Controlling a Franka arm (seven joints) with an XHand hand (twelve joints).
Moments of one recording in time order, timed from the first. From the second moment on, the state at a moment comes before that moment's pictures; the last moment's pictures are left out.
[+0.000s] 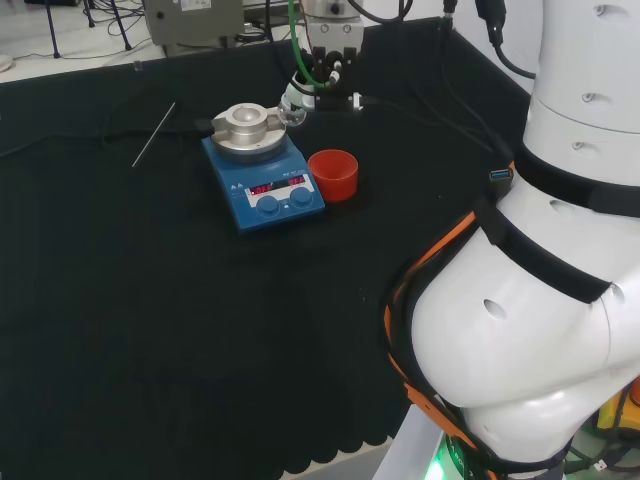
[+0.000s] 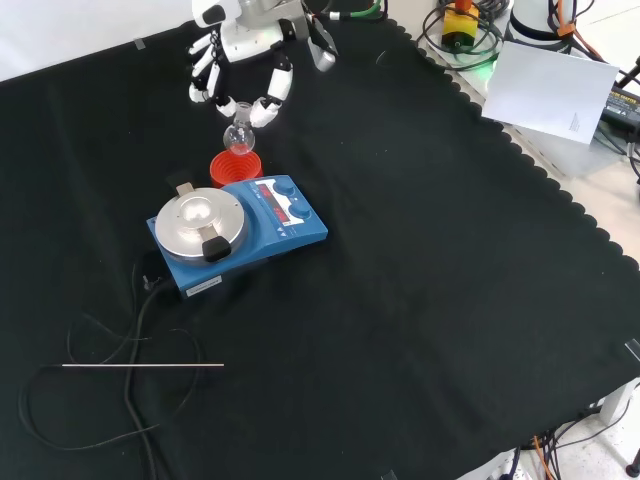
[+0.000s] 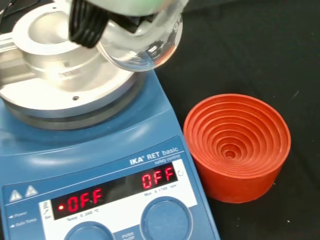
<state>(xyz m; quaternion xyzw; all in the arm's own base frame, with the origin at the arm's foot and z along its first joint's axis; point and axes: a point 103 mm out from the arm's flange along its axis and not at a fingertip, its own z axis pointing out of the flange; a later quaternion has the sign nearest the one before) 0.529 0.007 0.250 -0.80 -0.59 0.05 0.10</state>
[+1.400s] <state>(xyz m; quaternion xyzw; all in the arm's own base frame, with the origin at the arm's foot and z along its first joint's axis) 0.562 0.079 0.272 -0.78 -0.62 0.06 0.09</state>
